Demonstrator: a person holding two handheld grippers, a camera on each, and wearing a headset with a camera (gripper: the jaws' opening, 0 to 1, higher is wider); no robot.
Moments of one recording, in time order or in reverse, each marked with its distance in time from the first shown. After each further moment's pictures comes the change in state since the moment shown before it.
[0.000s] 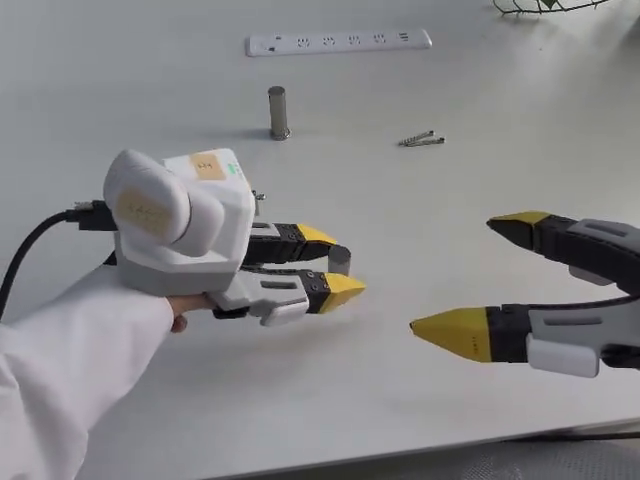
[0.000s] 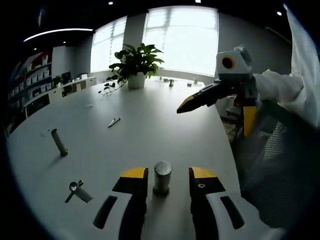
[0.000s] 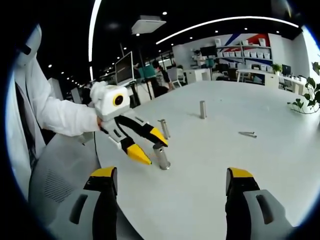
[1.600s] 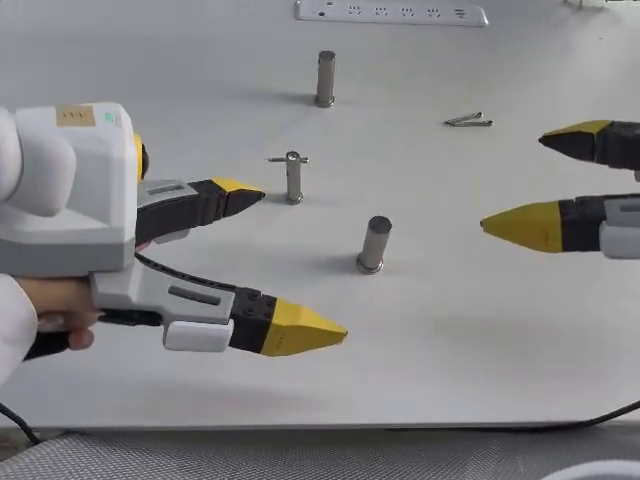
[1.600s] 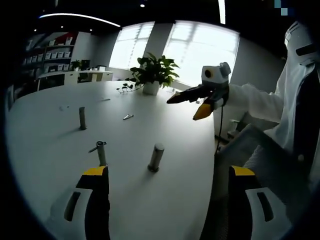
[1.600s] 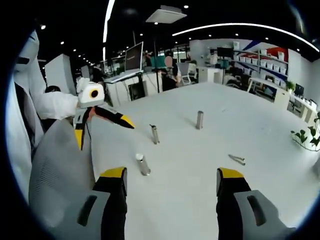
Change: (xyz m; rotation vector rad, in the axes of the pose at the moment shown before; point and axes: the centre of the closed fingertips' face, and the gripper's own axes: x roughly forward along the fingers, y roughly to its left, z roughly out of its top) left arm -0.078 -0.013 -0.009 -0.236 -0.107 0.051; right arm 0.006 -0.044 0.048 -0.224 0.107 0.051
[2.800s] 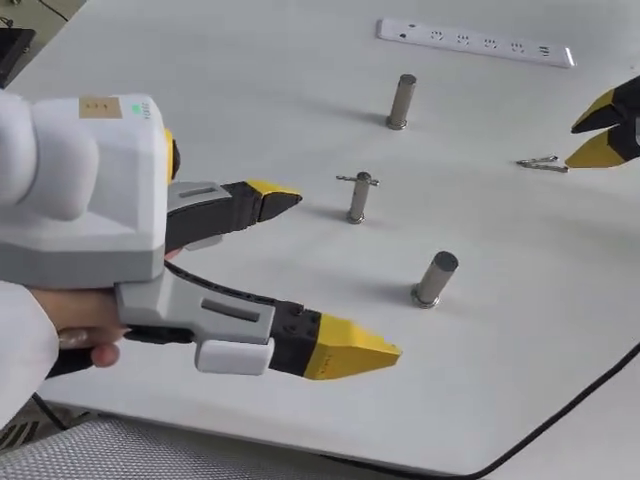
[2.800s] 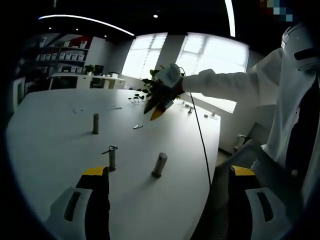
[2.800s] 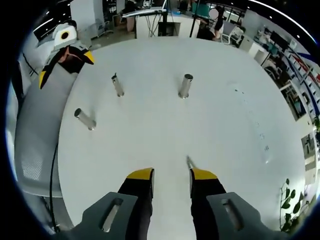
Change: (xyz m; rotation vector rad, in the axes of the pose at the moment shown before) left arm -0.026 -0.004 0.019 -0.073 -0.113 0.084; right arm 0.077 -0.136 -0.018 -0.377 0.535 0.151
